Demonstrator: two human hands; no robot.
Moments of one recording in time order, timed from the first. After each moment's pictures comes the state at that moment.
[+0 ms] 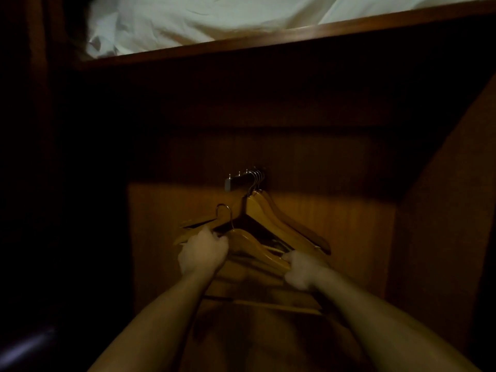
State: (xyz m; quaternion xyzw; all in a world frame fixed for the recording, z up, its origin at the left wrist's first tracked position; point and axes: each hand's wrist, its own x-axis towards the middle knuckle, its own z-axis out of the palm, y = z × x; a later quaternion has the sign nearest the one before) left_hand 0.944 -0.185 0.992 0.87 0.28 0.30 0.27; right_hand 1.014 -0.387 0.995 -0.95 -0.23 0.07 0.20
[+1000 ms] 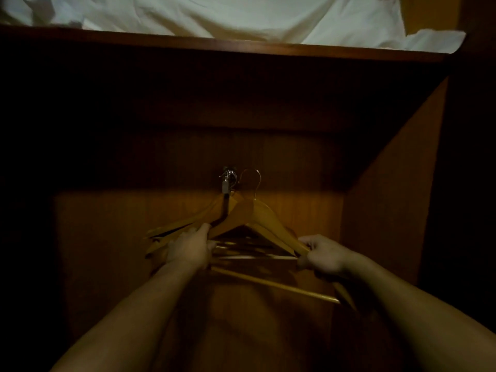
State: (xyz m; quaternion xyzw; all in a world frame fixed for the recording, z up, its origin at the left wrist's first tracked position) left_hand 0.979 -0.119 0.994 0.97 0.02 0.22 0.10; right_hand 0.955 -0.416 1.025 -0.91 -0.12 0.07 0.38
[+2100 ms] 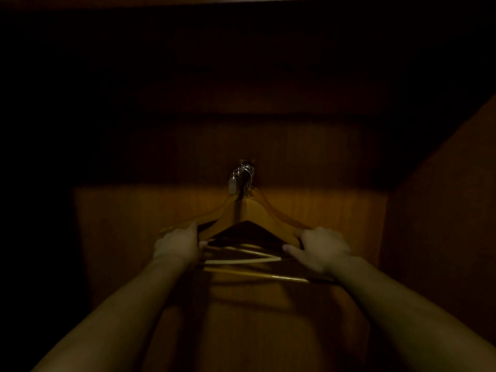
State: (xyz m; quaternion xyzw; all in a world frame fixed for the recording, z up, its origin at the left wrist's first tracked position) left_hand 1.023 -0.080 0.997 0.97 0.13 0.18 0.06; right_hand 1.059 -0.377 1.008 -0.97 -0.19 -0.15 0.03
